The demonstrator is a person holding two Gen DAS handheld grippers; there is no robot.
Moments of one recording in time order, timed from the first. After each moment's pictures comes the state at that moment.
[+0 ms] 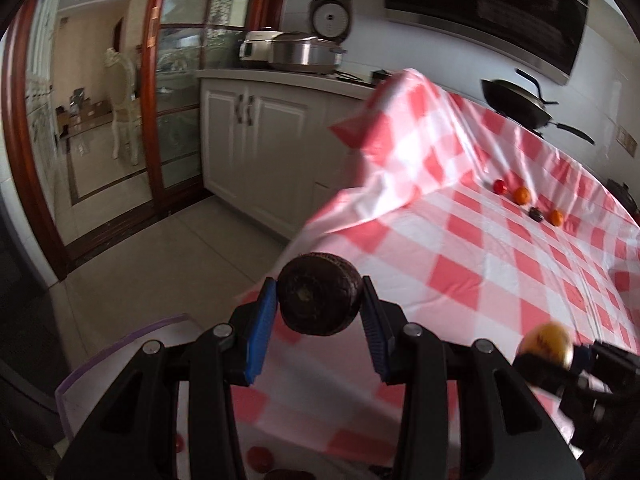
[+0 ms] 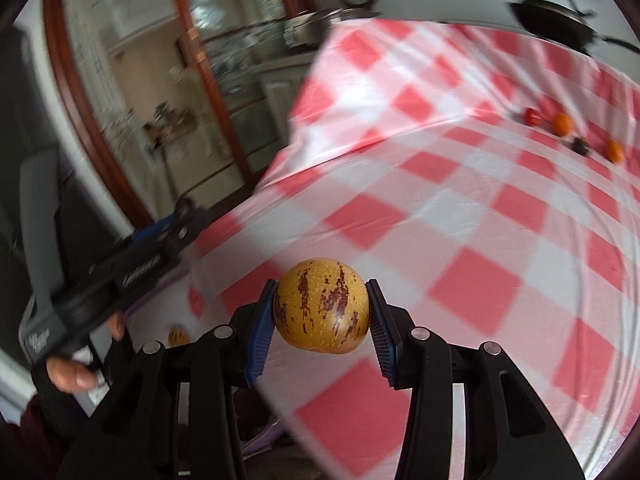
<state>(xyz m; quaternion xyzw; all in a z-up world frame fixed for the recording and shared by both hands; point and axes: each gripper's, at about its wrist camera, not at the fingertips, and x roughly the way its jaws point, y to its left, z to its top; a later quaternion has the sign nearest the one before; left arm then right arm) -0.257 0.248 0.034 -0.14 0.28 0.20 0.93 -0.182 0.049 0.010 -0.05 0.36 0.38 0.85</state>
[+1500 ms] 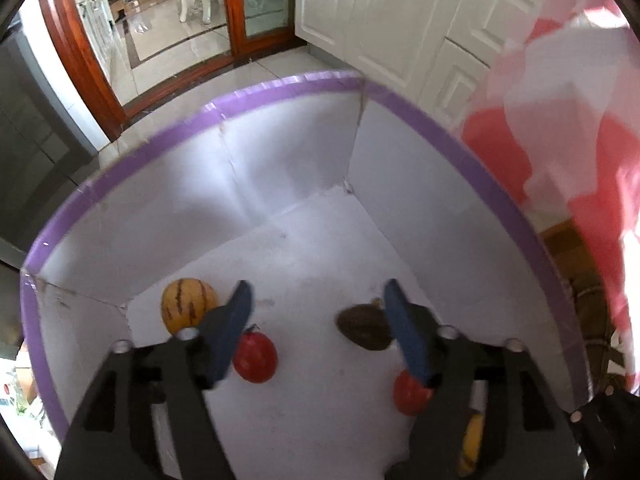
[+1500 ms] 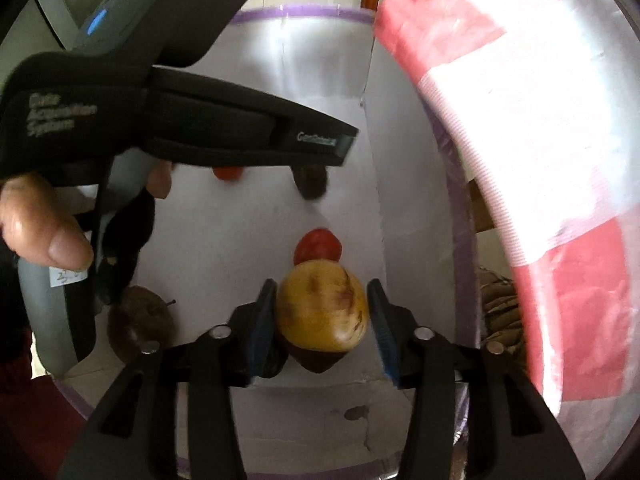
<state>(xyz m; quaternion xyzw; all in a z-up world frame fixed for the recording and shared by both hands) -0.291 0.362 -0.143 -0.23 0.49 0.29 0.79 -0.268 0.221 -0.155 -0.37 0.46 0.47 0.66</state>
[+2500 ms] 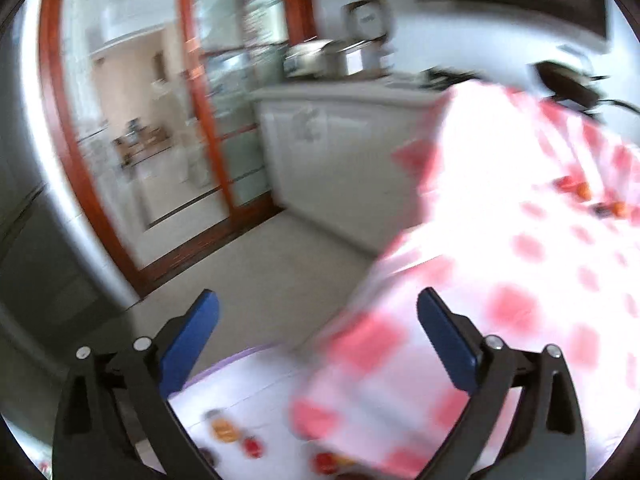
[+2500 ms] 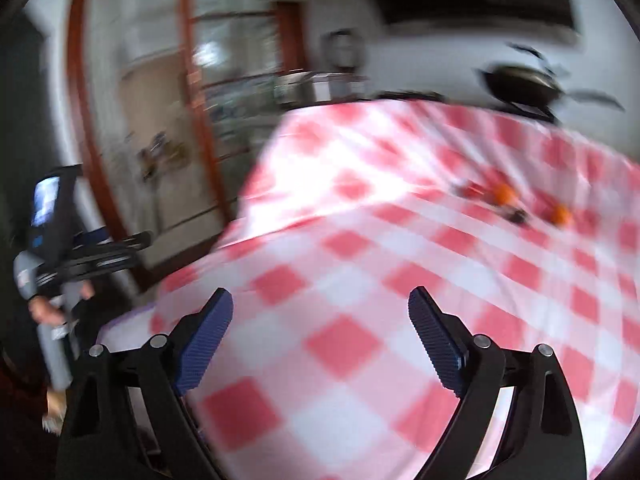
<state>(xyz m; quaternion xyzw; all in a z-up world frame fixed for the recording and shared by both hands) -0.220 0.231 0.090 -0.05 0.30 0.29 0.91 -0.140 -0.068 0.058 -0.02 0.27 0.34 0.90</state>
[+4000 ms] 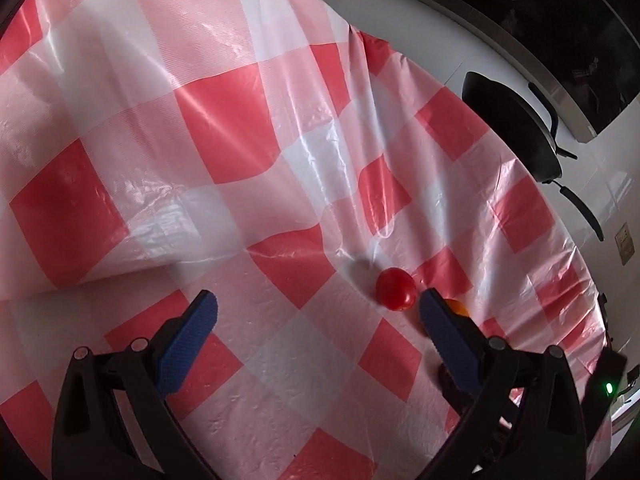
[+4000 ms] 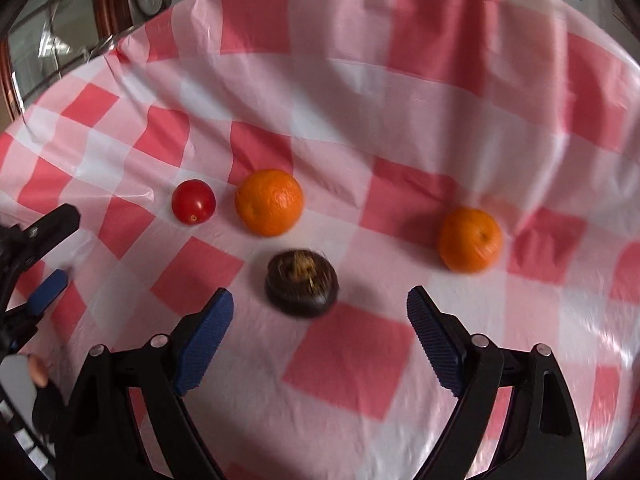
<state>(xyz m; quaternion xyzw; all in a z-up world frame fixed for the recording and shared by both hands) 0.150 0.114 0.028 -0.32 0.28 0.11 0.90 0.229 -0.130 -0.001 -0.04 0.41 0.14 0.90</state>
